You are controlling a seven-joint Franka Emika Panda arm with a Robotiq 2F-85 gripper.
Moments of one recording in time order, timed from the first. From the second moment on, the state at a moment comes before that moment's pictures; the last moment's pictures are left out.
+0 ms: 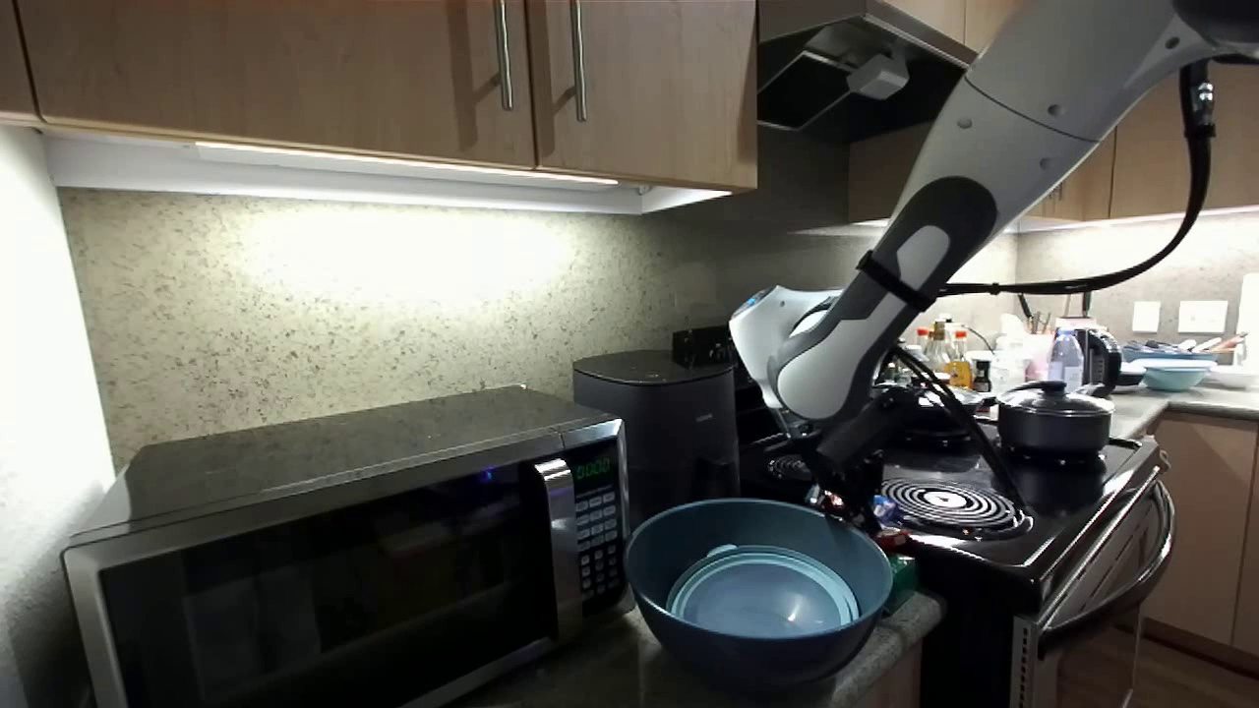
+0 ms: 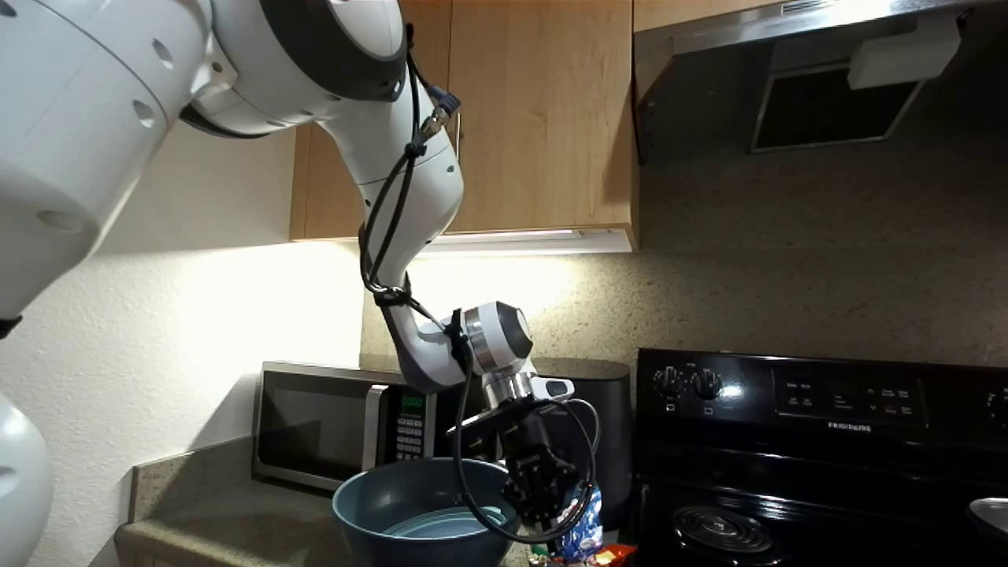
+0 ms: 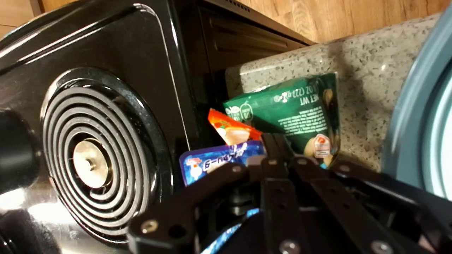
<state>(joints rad) 0.01 0.34 -0.13 -2.05 -0.49 2.16 0.46</state>
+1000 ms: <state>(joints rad) 0.02 0.36 -0.15 -1.99 -0.46 2.17 0.48</state>
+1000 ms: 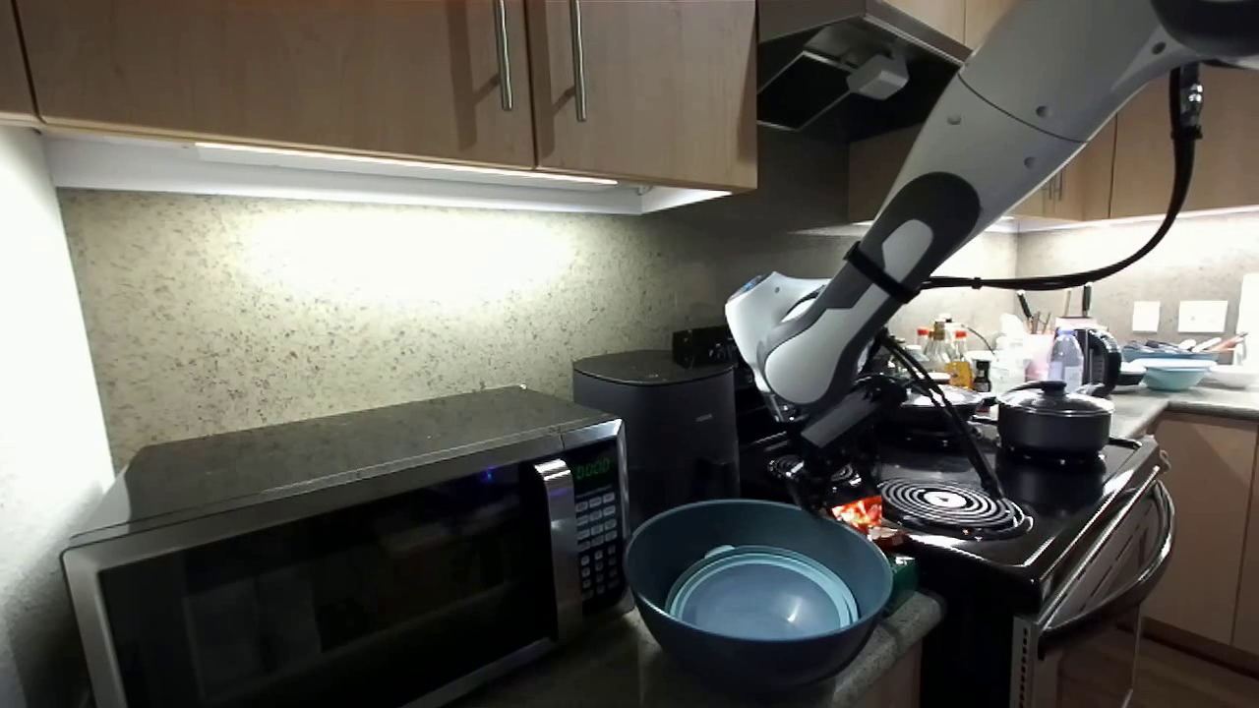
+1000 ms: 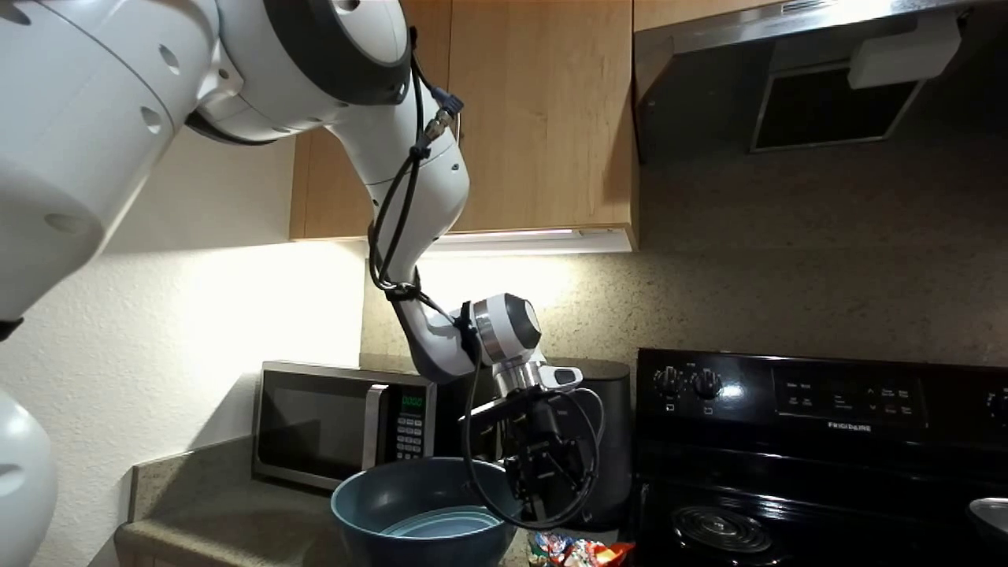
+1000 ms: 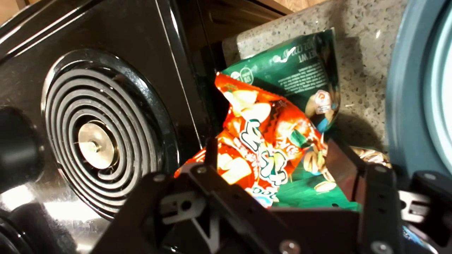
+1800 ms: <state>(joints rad) 0.18 0.19 -0.10 -2.03 -0.87 1.99 0.89</state>
